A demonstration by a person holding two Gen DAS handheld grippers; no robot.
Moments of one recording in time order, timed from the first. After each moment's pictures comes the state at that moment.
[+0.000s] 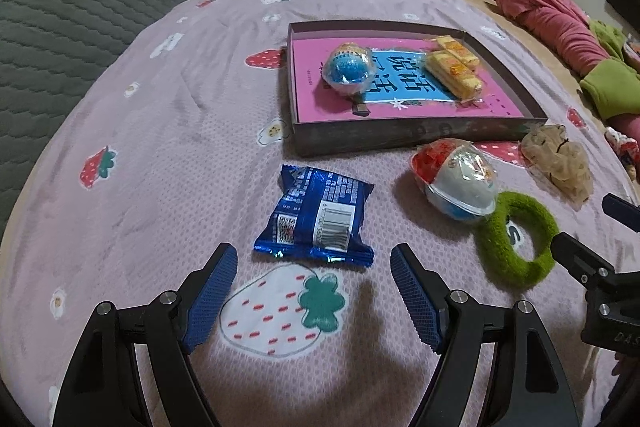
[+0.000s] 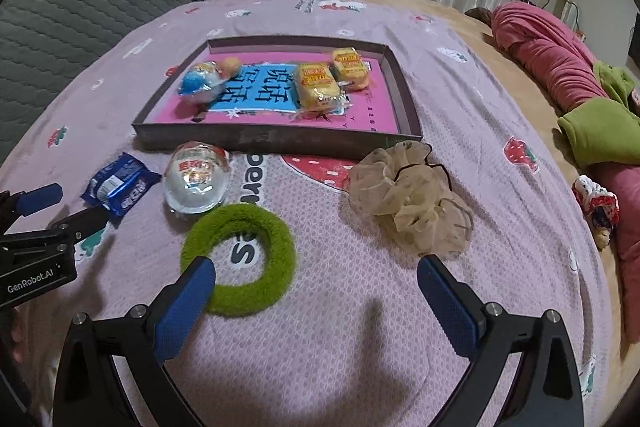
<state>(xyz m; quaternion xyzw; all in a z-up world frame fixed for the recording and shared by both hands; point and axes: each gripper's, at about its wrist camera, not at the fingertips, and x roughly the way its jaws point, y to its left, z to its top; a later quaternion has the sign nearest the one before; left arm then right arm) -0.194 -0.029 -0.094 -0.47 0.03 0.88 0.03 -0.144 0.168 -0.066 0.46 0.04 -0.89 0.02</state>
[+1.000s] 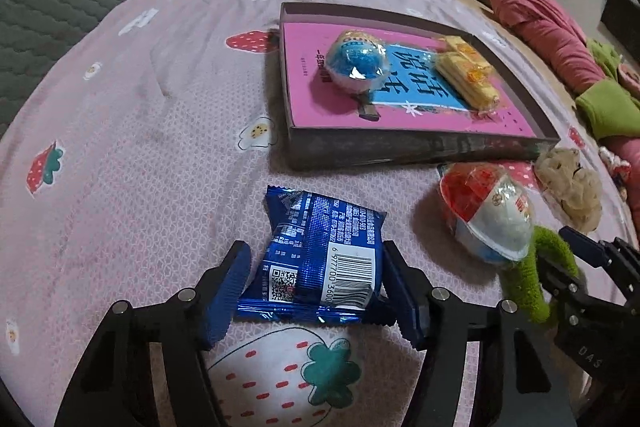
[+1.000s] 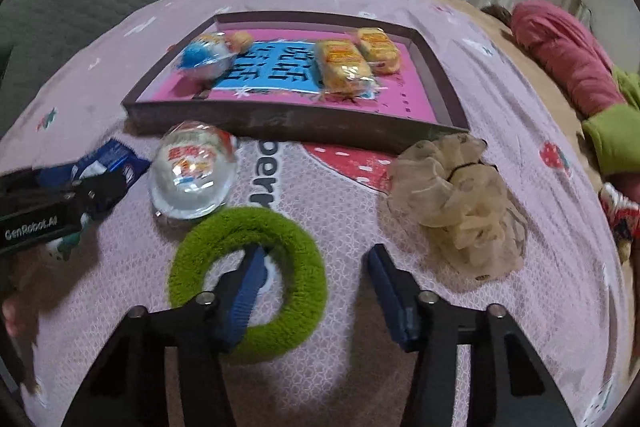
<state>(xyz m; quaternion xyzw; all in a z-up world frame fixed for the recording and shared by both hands) -0.243 -0.041 -0.126 -0.48 -0.02 0.87 0.07 -0.169 0.145 -0.099 0.47 0.06 -0.88 0.04</state>
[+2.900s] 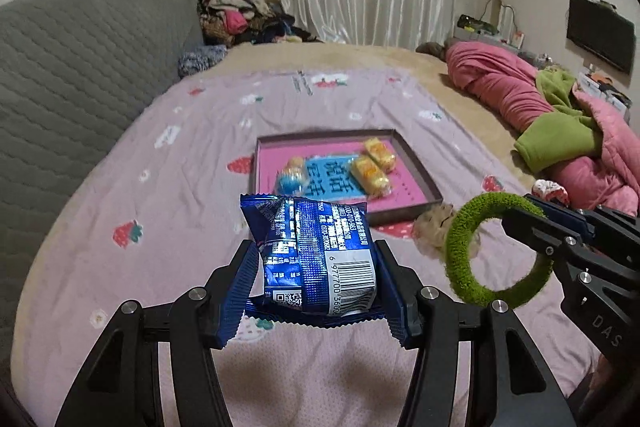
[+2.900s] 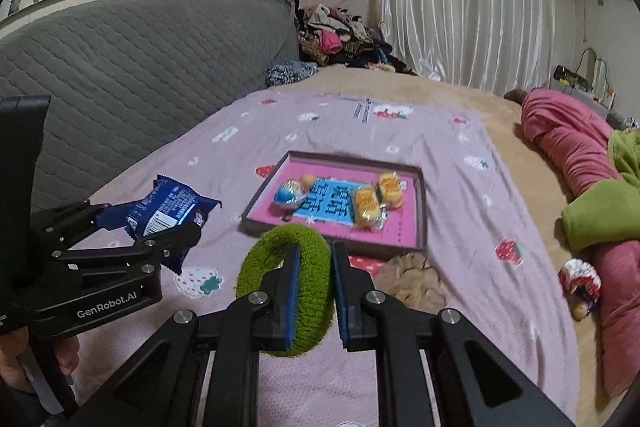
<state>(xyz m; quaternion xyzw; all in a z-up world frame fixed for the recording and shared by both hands) -0.104 0.005 0.054 -0.35 0.01 0.94 0.07 -0.061 0.166 0.082 0.32 0.04 -0.94 0.13</state>
